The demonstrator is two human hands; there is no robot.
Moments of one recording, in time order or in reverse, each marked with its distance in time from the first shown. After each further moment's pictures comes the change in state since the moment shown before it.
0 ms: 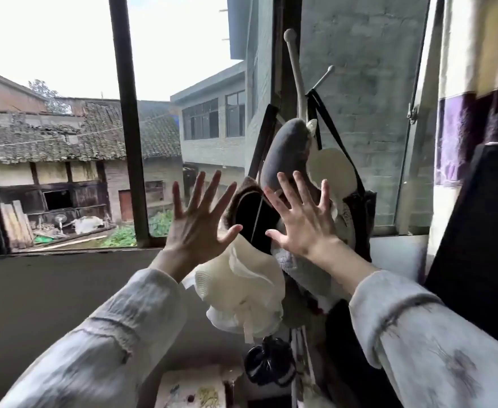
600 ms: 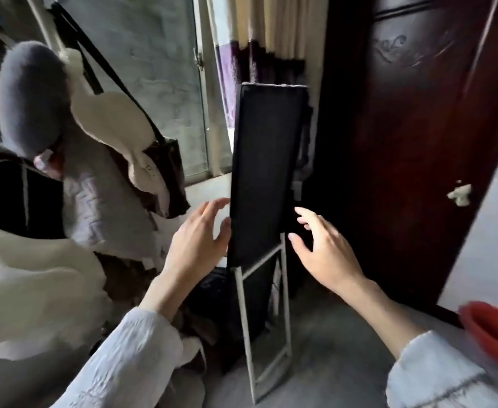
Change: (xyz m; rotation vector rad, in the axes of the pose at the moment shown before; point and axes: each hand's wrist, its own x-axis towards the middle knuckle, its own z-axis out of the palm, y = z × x) left_hand -0.020 0.288 0.010 -1.043 -0.120 0.225; right_hand -0.289 0.137 -0.028 0.237 0.133 0.769
